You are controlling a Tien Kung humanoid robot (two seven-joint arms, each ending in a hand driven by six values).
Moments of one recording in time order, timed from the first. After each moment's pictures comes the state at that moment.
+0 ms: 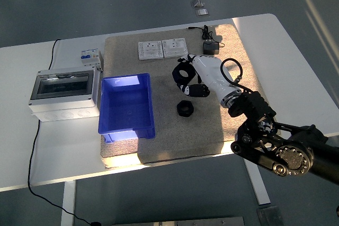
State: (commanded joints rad) left arm -0.05 0.05 -1.62 -0.18 1.61 0.12 0.25; right arm 0.77 -0.12 0.37 1.21 -1.75 -0.51 -0.15
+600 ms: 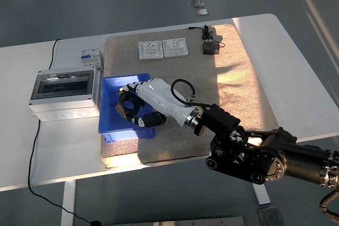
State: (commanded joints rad) left arm -0.06 0.05 -1.63 -0.18 1.62 0.13 0.24; right arm 0.82 -0.03 0.23 1.11 -1.70 -0.47 0.06
